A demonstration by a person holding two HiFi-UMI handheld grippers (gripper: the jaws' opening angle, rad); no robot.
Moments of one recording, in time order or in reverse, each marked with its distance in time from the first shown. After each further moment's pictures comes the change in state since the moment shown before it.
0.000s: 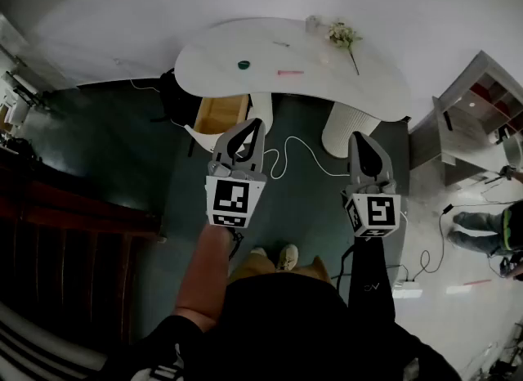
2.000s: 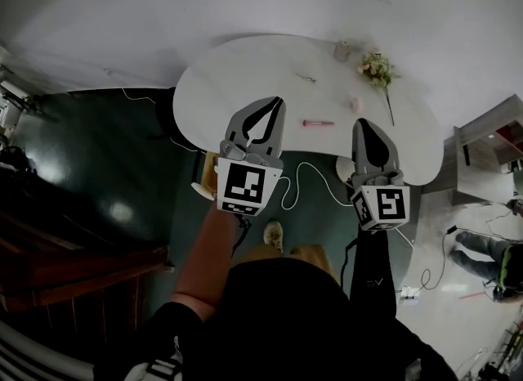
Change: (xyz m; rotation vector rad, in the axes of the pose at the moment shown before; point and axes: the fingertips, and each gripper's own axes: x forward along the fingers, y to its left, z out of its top) left arm 0.267 0.200 -0.020 0.034 -0.050 -0.092; right arm 0.337 -0.016 -0.015 0.039 -0.018 0.049
